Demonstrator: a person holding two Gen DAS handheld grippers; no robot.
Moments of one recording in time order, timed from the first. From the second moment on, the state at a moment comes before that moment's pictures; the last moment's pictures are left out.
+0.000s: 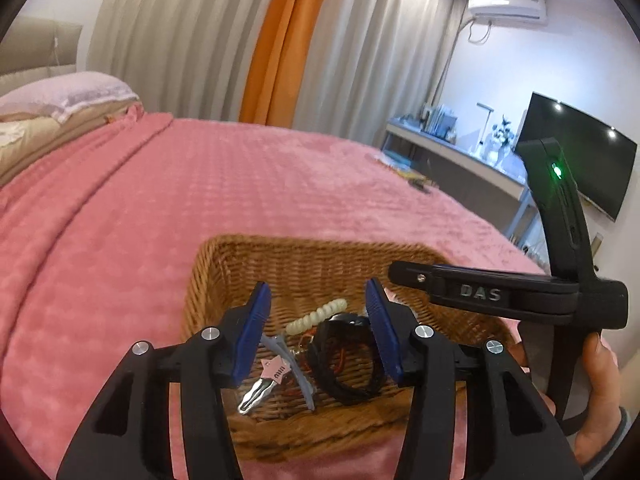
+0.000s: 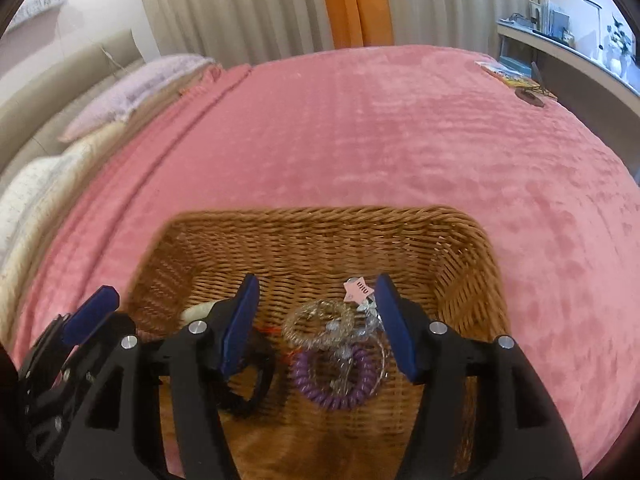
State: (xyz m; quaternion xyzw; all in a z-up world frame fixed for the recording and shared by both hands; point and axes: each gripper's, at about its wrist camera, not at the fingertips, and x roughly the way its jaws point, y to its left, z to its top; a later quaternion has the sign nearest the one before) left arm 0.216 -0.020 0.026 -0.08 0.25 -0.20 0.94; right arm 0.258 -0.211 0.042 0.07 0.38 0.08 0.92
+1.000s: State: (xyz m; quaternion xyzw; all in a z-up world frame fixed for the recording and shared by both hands) left arm -0.002 -0.018 0.010 0.04 0.12 0.04 0.99; right arm -0.001 -0.205 0.022 -0.01 0.14 0.02 0.99
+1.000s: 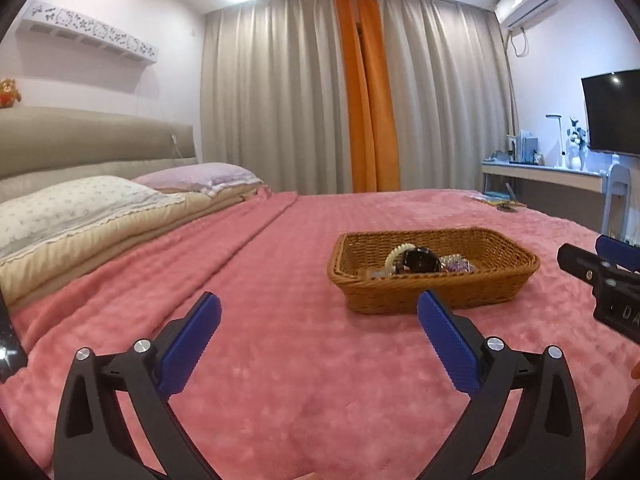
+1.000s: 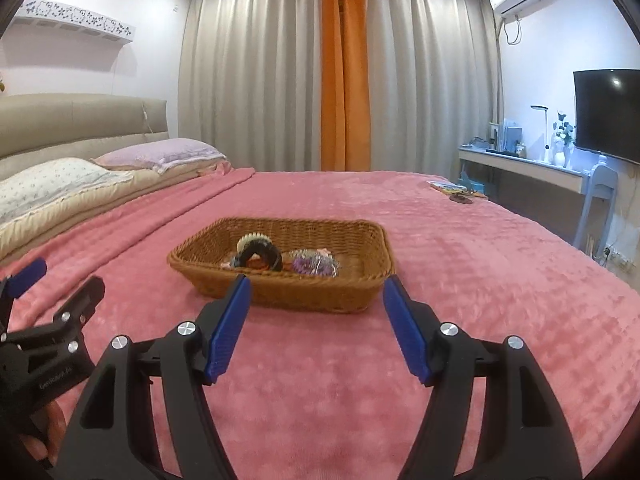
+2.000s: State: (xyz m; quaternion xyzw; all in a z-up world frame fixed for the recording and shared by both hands) left arm 0.004 -0.022 -0.001 0.03 0.14 0.03 0.99; right arm -0.007 -0.201 0.005 -0.01 0.14 0.01 0.99
